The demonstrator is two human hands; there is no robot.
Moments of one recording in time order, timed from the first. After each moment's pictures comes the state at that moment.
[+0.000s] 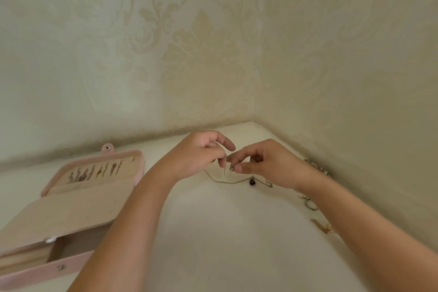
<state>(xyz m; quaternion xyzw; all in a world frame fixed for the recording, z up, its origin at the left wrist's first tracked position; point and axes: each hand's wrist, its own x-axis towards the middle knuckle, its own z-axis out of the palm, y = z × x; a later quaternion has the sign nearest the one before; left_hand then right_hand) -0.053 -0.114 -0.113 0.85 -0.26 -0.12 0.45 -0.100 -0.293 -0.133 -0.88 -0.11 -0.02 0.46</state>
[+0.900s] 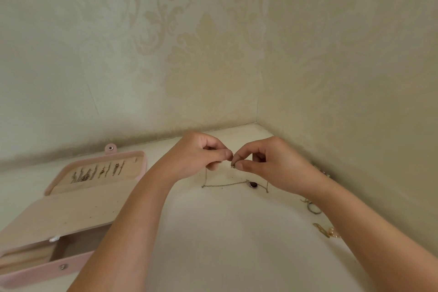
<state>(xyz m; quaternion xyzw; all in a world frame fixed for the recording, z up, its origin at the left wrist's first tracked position) -0.045 -0.109 -0.119 0.84 -0.25 -0.10 0.47 -0.112 -0.287 -0.122 -0.90 -0.12 -0.08 0.41</state>
